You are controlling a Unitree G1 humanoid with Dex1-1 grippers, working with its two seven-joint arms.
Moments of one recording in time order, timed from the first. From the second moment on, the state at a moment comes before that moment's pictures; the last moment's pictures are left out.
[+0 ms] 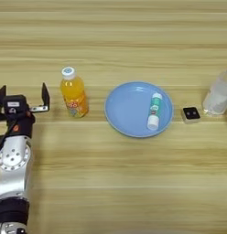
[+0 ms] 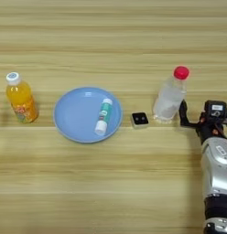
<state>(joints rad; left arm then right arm) -0.09 0.24 0.22 0.33 -0.07 -0.40 -0.03 -0.18 -0.34 -0.31 0.41 0.16 -0.12 0.14</state>
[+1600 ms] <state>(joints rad) 0.10 0.24 0.12 0.04 -0.16 -0.26 -0.32 -0.18 -0.32 -0.31 0.39 0.16 -0.12 0.09</state>
